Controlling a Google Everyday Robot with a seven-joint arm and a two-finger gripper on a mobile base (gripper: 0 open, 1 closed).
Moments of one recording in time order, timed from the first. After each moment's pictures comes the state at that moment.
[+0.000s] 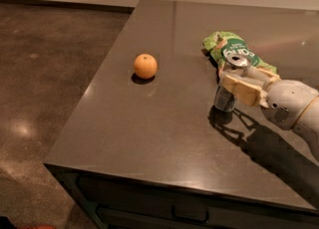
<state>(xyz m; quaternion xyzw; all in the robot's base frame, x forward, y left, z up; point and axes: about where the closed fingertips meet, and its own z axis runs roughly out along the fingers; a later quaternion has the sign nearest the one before) 0.516 -0.181 0.930 -0.20 0.68 0.25 0.66</state>
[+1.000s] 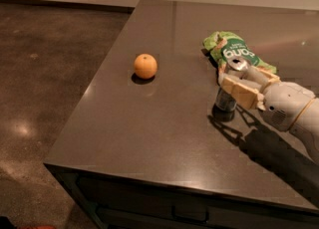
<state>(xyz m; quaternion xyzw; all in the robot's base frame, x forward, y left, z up) 0.516 -0.175 0.924 -0.22 0.67 0.26 0.66</state>
